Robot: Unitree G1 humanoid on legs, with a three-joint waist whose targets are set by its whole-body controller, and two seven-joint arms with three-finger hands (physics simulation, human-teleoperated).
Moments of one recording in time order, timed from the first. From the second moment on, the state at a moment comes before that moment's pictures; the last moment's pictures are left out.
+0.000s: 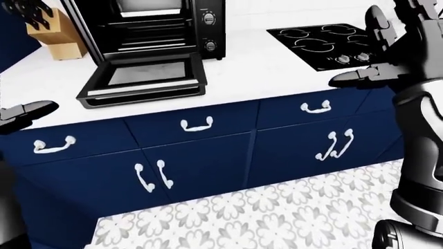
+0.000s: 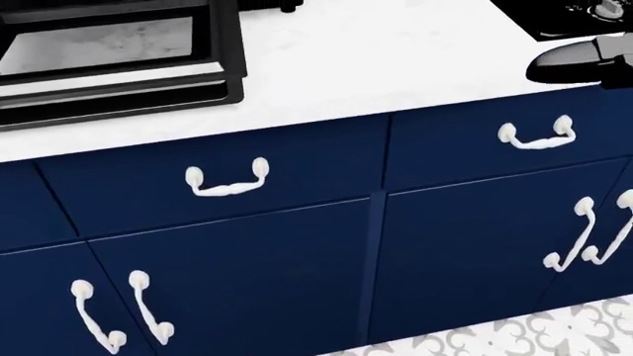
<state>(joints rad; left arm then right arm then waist) -0.34 0.65 0.60 -0.01 -0.48 0.11 0.09 -0.67 -0.54 -0.34 -0.19 0.37 0.48 0.13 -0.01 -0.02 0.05</state>
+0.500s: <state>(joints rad) -0.34 0.65 0.60 0.00 -0.48 0.10 0.09 -0.67 -0.55 -0.34 -0.20 0.39 0.49 0.12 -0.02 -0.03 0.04</state>
